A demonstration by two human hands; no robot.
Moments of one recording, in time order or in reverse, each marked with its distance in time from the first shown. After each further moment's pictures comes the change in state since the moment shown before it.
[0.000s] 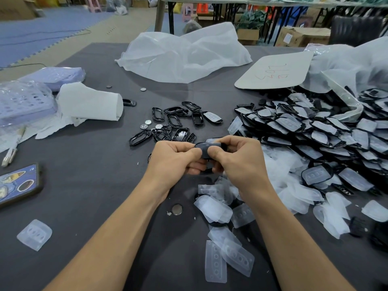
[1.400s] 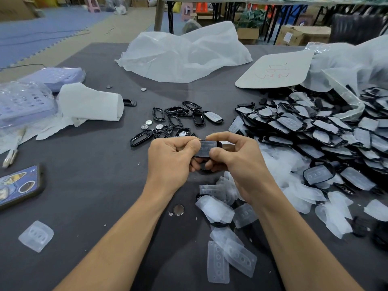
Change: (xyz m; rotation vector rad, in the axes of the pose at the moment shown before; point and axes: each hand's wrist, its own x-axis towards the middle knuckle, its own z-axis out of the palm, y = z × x) left_hand 0.001 -0.002 0.004 0.098 0.178 0.333; right_hand -0.004 -0.010 -0.002 0.197 -0.173 0.092
